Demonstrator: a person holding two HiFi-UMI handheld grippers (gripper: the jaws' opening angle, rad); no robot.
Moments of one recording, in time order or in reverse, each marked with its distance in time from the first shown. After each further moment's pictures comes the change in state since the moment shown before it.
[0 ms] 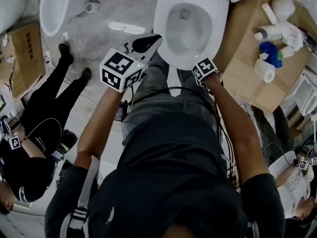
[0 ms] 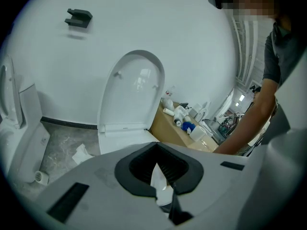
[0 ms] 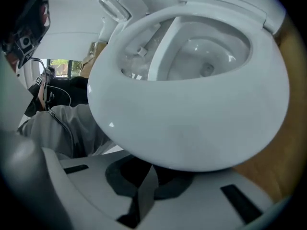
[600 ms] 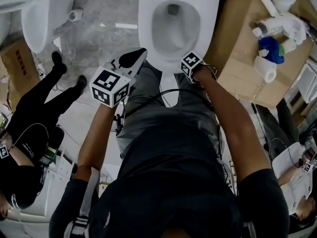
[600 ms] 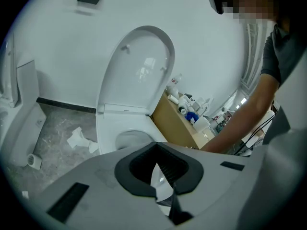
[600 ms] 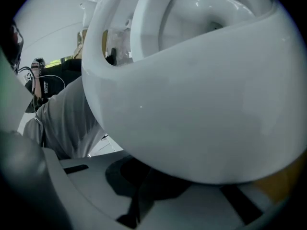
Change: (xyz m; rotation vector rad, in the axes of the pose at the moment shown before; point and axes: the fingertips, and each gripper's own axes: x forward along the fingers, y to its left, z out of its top) left arm 0.046 0.021 -0.061 -0.098 0.113 -0.019; right arm 0.066 -0.027 -0.022 0.081 0.307 0.147
